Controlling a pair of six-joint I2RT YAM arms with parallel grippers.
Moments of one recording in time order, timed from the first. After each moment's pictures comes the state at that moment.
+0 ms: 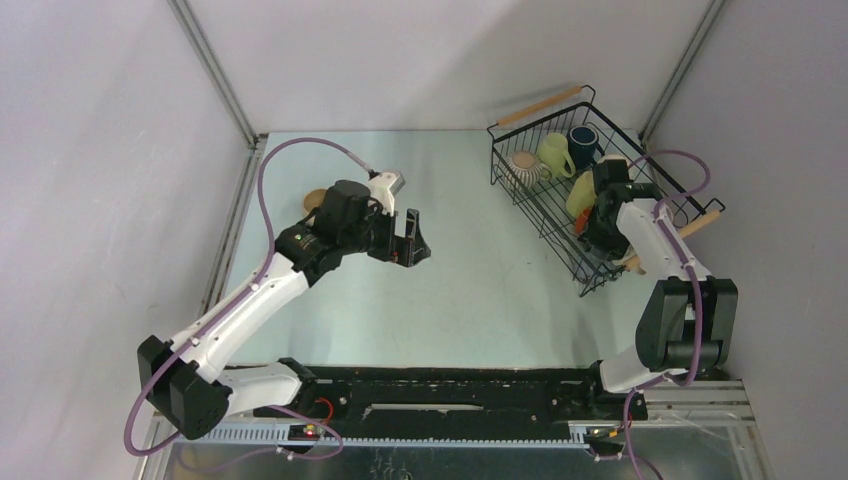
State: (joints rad) left arm -0.61 1.17 1.09 -0.54 0.22 -0.31; right arm 0.01 1.51 1.20 -0.94 0.30 0.52
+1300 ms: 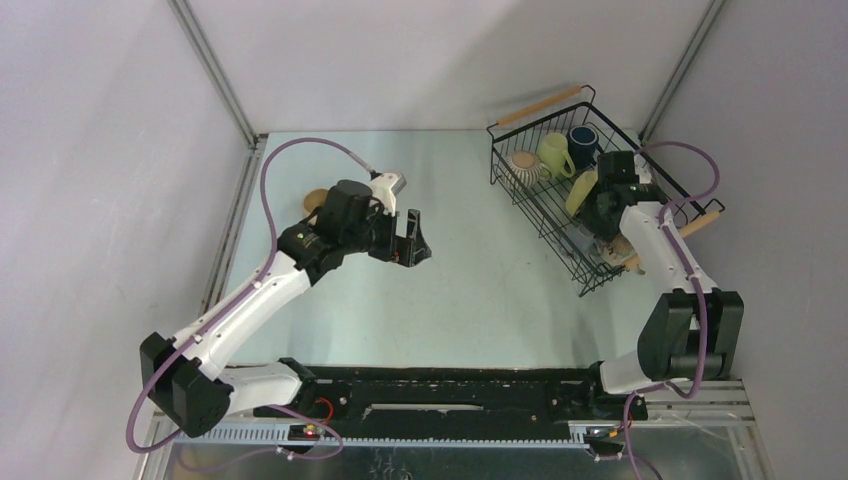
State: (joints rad) left arm -0.61 1.19 1.09 -0.54 0.22 -0.31; right arm 0.01 1.46 1.22 -0.79 0.19 0.60
